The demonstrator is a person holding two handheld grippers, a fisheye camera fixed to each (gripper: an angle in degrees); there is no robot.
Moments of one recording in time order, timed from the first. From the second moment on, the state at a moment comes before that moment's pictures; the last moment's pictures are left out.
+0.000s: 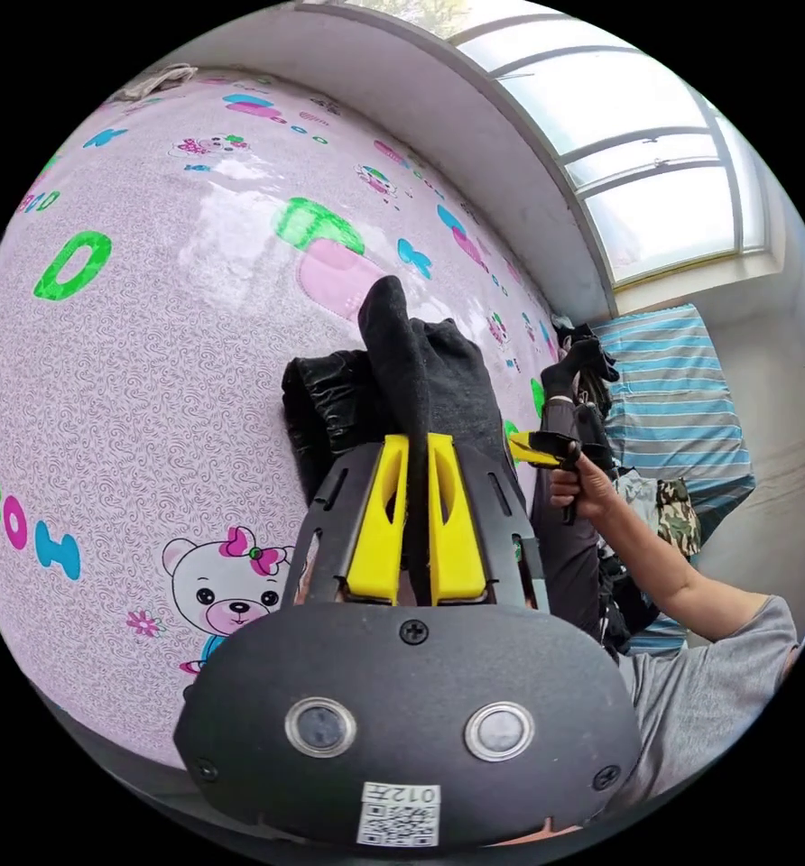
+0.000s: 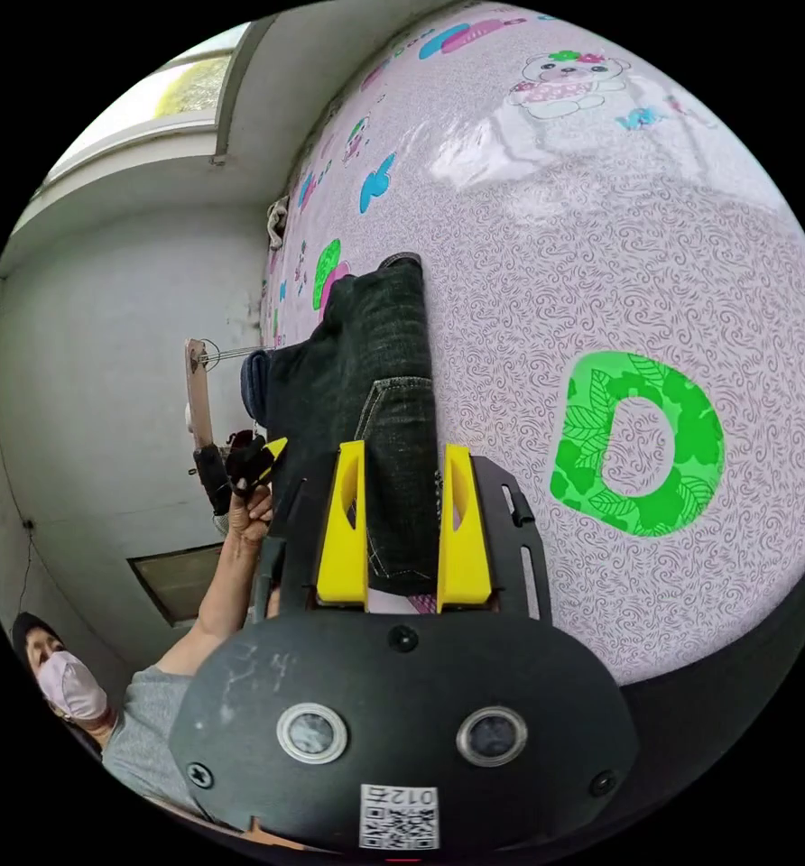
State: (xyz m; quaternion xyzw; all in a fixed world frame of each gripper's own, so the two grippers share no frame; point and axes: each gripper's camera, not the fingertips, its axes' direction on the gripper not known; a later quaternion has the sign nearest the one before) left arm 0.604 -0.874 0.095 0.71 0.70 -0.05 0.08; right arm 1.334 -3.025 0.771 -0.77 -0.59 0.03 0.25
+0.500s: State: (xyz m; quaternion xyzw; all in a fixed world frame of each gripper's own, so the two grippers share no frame) left arm 0.675 -0.877 0.098 0.65 0.75 -0.12 0.01; right arm 1.320 -3.055 0.789 -0.73 -0.62 -0.07 0.30
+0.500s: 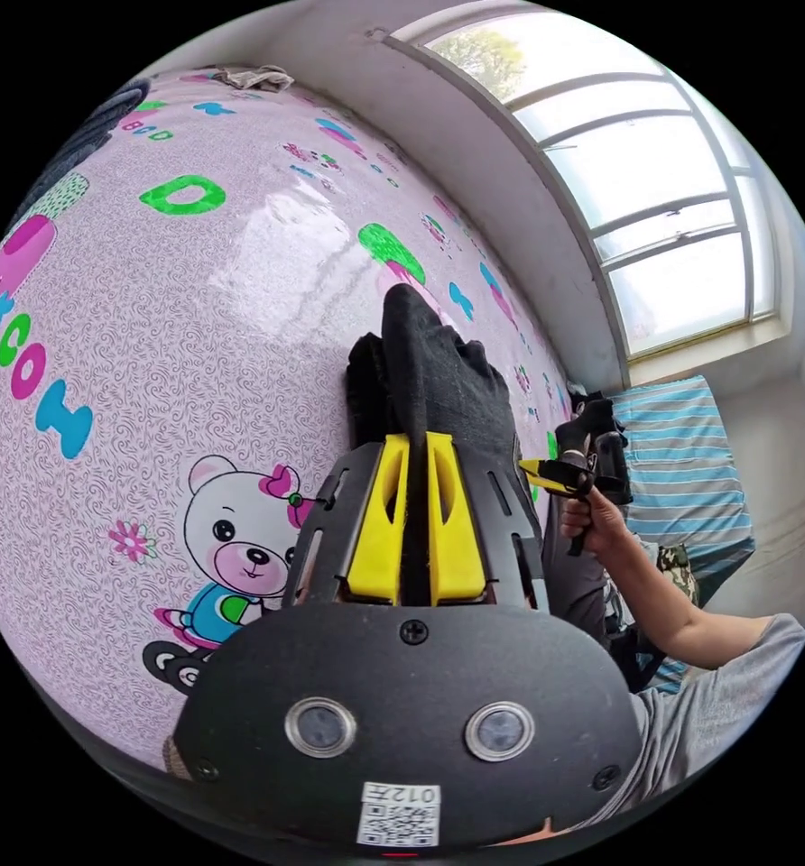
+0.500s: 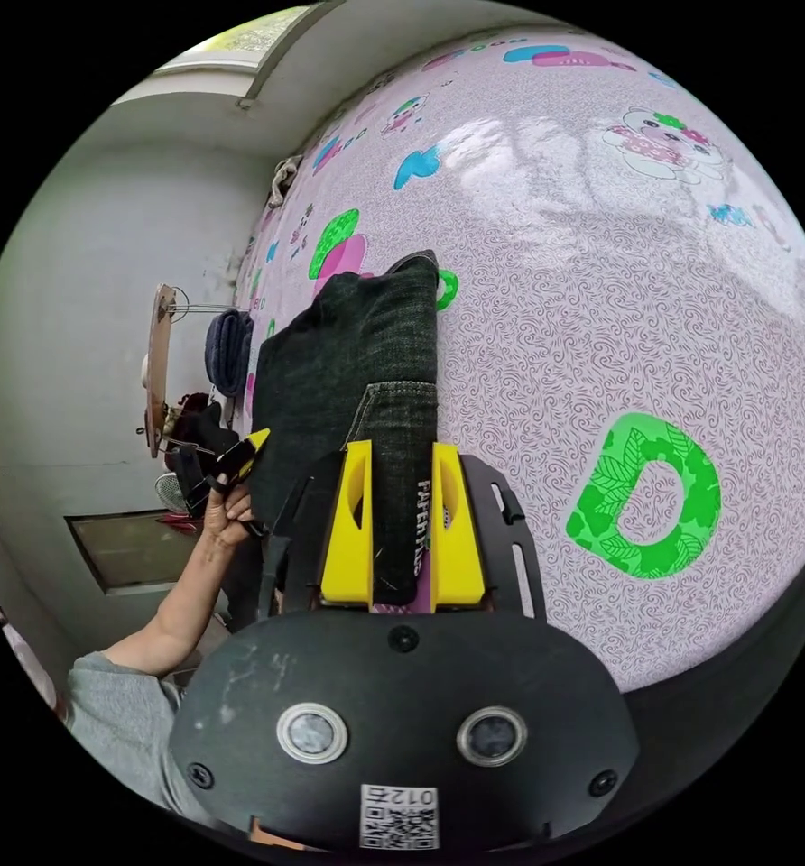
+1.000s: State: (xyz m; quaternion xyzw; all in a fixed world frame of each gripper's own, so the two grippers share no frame) left arm 0.635 -0.770 0.018 0.76 0.54 -0.20 0.29; right arm 1.306 -3.105 0.792 -0.59 -0.67 -0.21 0.39
